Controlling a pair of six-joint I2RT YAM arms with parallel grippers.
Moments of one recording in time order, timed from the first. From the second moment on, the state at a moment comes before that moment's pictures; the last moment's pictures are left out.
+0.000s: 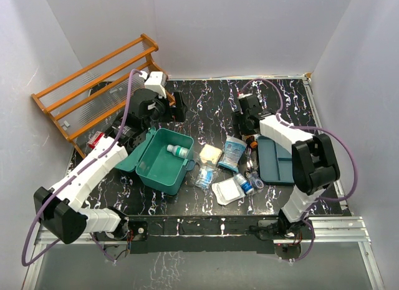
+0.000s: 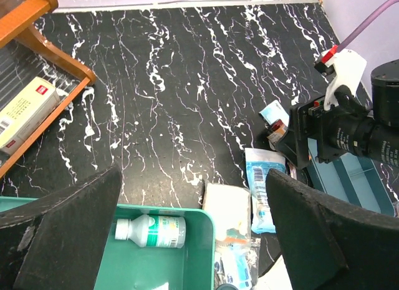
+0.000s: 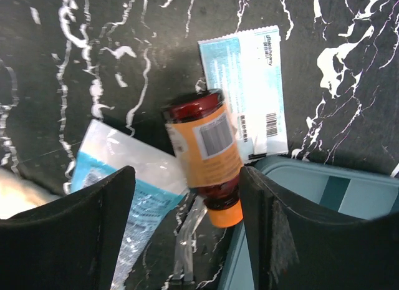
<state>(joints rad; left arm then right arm) -0.58 1.26 1.21 -0.29 -0.15 -0.33 0.35 1.68 1.17 -0.42 0.17 0.14</state>
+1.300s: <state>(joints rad) -0.51 1.34 1.22 -0.15 0.08 -0.38 0.30 1.55 1.26 -0.15 -0.09 0.65</state>
